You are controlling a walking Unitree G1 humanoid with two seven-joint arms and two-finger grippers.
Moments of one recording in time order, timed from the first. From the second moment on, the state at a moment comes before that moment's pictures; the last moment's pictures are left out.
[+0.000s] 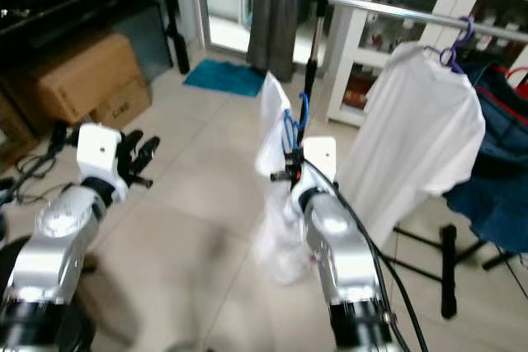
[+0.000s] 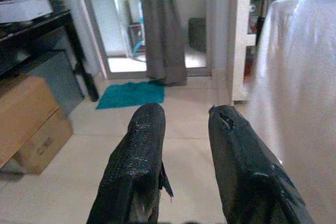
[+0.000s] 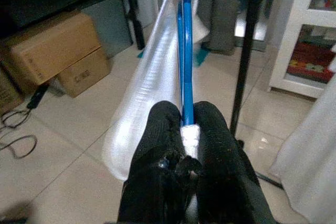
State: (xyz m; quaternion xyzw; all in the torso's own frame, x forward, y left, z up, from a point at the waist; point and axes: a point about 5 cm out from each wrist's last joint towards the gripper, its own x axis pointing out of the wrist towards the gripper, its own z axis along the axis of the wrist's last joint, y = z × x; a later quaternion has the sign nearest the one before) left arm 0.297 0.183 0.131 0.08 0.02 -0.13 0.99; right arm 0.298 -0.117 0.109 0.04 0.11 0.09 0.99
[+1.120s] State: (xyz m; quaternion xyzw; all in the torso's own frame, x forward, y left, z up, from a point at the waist) left arm 0.293 0.175 0.127 0.10 0.03 -0.17 0.98; right arm 0.322 -0.106 0.151 0.00 0.08 0.10 0.99
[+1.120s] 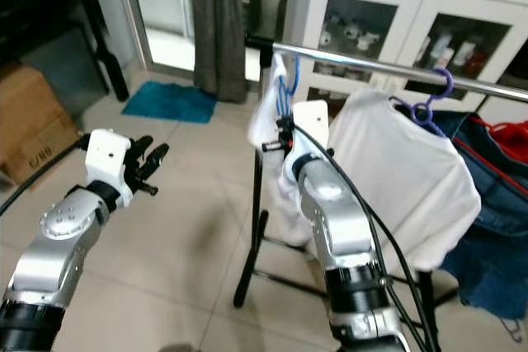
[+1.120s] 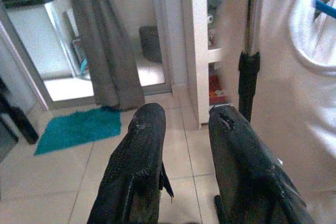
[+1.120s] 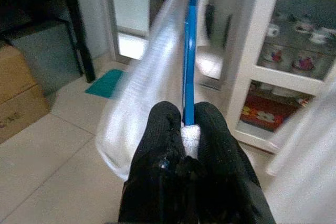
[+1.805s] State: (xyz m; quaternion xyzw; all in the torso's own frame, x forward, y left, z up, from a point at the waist) left arm 0.278 0.130 0.146 0.13 0.03 -0.39 0.91; right arm 0.357 -0.113 0.170 0.01 0.16 0.03 0.99
